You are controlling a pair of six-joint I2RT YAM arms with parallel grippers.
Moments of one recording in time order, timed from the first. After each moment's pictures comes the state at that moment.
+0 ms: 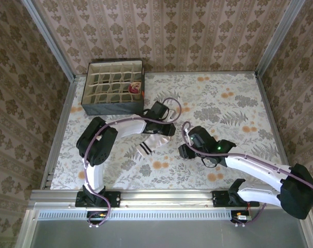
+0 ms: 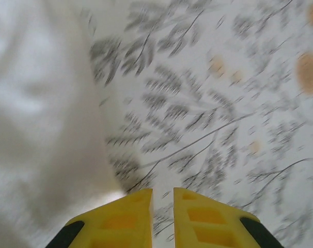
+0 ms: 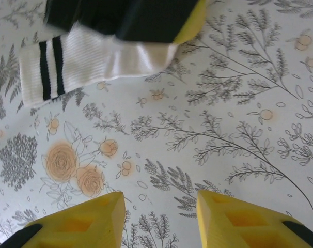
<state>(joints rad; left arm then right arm) -0.76 1.92 1.23 -0.25 0.34 -0.35 0.77 1.12 0.65 -0.42 0.02 0.39</state>
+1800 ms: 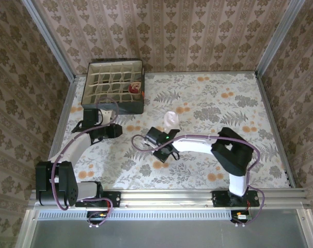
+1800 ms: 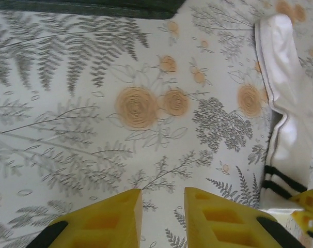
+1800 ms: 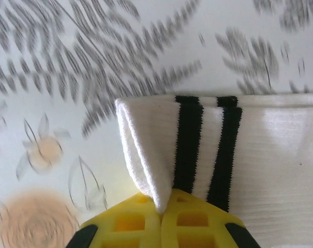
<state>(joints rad) -0.10 1.27 0.70 -0.38 0.52 -0.08 0.95 1.85 1.15 -0.58 0.09 0.02</state>
